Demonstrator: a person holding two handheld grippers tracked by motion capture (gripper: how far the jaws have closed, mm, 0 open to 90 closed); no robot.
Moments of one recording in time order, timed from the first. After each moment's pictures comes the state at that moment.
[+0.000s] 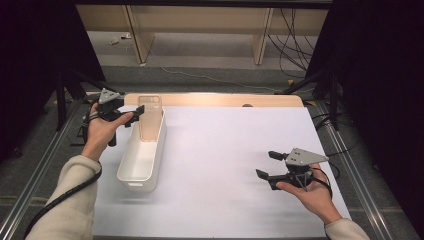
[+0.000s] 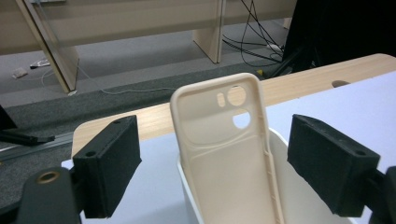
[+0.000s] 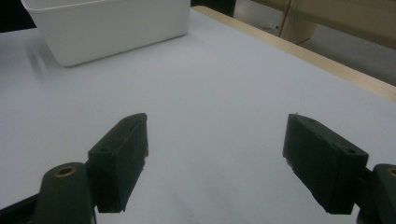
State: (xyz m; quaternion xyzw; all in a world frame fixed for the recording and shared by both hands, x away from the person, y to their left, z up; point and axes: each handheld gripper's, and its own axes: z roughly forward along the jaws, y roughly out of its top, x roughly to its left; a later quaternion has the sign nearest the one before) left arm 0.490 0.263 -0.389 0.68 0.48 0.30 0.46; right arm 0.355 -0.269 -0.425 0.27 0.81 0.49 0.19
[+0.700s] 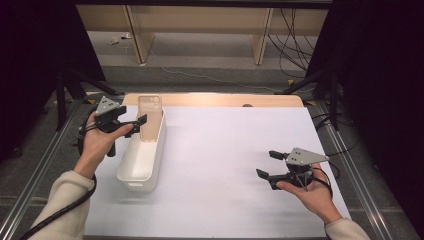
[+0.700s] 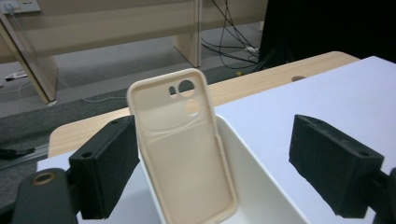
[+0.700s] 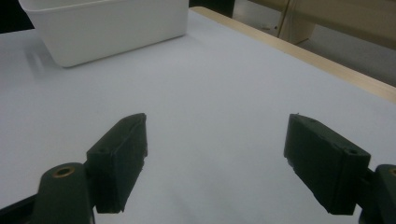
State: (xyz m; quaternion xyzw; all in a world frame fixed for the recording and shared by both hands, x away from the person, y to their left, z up) left arm 0.447 0.251 -0.380 0.69 0.45 0.28 0.49; right arm 0.356 -0.270 -0.425 0.27 0.81 0.49 0.19
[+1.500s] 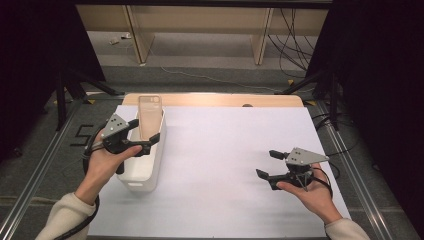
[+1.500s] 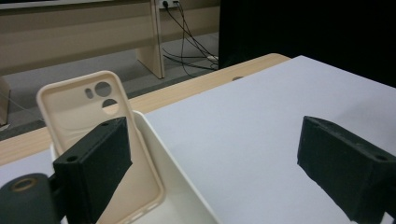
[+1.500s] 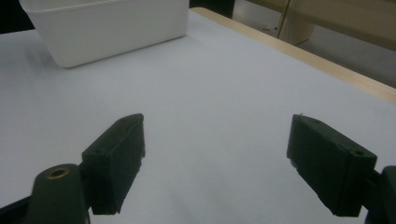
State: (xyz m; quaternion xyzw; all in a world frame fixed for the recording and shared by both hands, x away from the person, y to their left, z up) left arm 0.390 0.213 -0.385 0.71 0.39 0.25 0.53; right arm 0.356 -0.269 -0.425 0.27 0.81 0.49 0.19
